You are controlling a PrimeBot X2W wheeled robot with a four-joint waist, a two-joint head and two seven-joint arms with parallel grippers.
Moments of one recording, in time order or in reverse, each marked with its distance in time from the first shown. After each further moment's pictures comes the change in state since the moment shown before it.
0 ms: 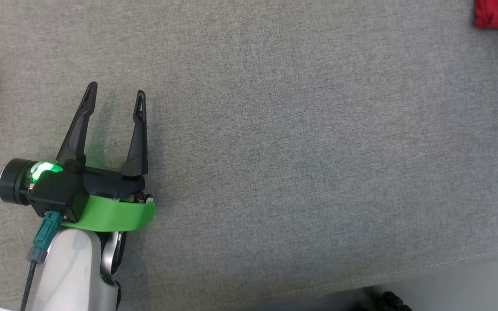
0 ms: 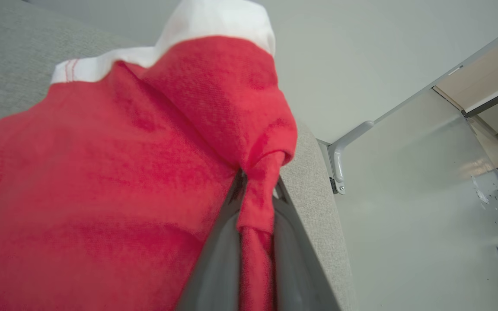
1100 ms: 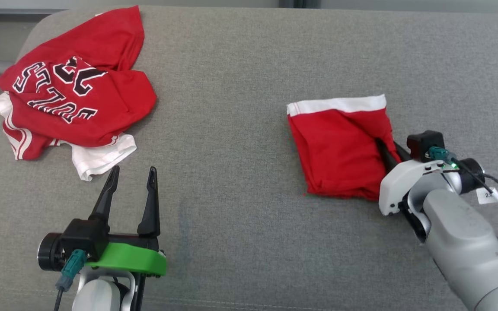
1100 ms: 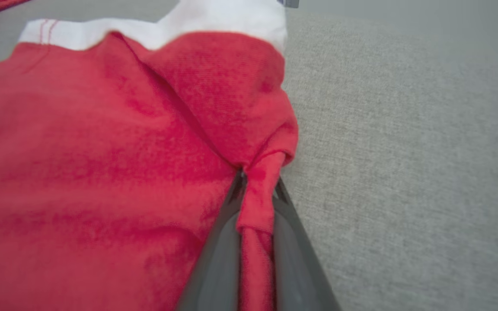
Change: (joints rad) left arm 0.179 -0.049 0.012 0.186 -0.080 0.023 0.000; right arm 0.466 0.539 -0.087 0.127 -0.060 0.001 -0.151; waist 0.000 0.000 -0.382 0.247
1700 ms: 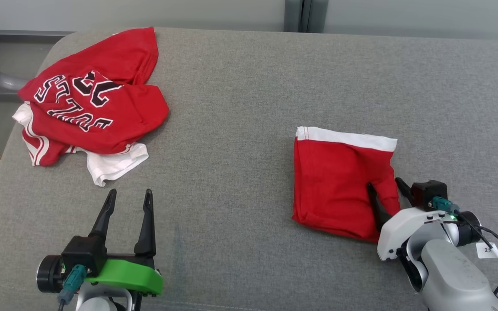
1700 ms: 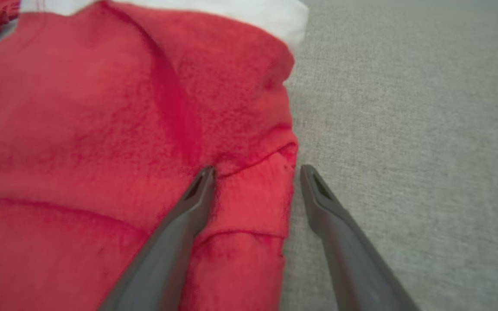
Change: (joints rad) left arm 0.051 0.006 0.020 0.043 0.007 0.000 0.002; right arm 0.218 0.038 -0.146 -0.128 -0.059 -0.001 -0.001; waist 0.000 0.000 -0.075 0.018
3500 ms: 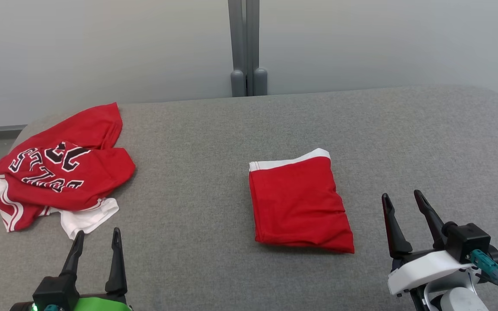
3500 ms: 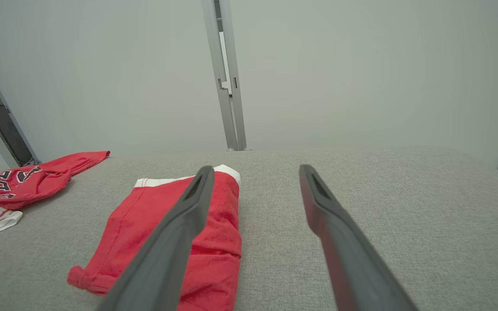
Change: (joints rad) left arm 0.151 0.016 0.114 -0.043 0.023 -0.001 0.005; right arm 0.427 0.047 -0.148 -0.685 -0.034 0.000 0.000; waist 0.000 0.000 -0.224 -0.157
